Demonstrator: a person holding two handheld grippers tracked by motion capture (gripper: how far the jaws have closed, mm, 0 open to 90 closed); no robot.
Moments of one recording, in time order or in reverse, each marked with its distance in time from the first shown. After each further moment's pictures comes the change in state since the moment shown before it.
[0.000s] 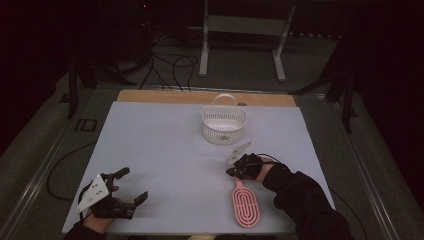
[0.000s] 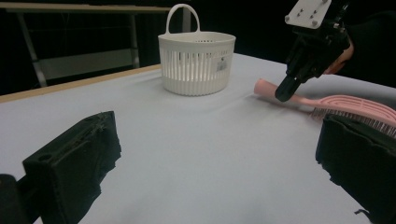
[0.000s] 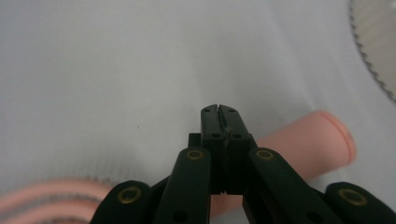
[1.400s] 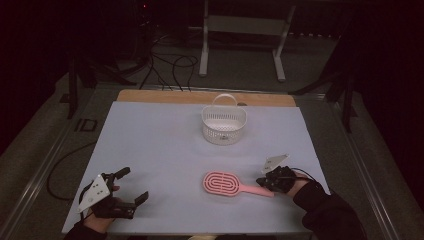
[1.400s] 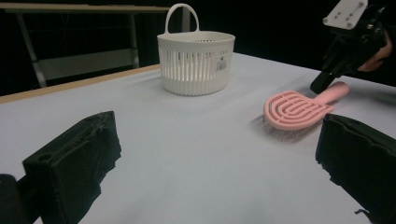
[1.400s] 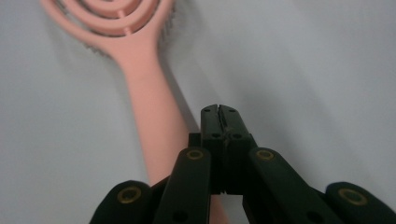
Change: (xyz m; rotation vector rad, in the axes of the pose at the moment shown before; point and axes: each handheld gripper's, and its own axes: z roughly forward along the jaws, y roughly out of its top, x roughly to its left) left arm -0.001 0.000 0.001 0.001 -0.001 0.002; right arm 0.016 -0.077 -0.050 0.038 -0.099 0.146
